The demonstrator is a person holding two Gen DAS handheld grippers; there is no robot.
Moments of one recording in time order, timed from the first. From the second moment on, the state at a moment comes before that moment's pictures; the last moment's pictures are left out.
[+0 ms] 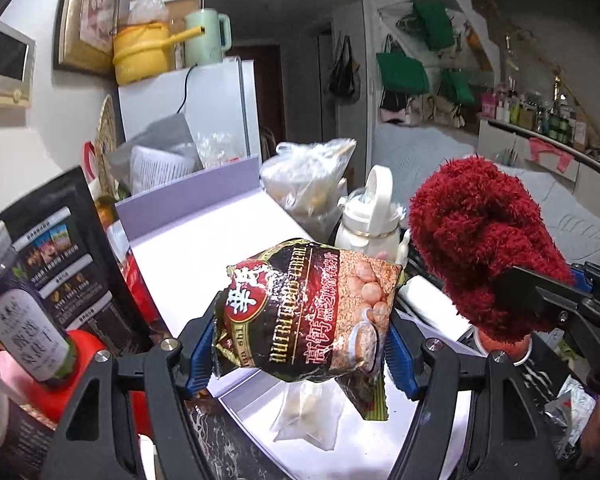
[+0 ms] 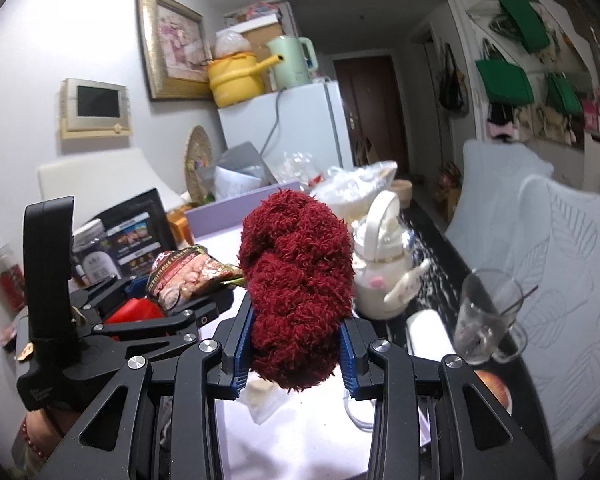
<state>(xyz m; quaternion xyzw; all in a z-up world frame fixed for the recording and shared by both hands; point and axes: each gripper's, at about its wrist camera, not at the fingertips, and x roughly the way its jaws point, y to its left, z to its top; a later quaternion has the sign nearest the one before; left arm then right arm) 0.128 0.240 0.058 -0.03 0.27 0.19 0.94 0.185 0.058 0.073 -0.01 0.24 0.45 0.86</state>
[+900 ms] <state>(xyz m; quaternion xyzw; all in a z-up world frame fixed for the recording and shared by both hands) 0.191 0.252 -0.034 -0.02 0.45 0.16 0.88 0.218 0.092 -0.006 -0.07 0.36 0.39 0.85</state>
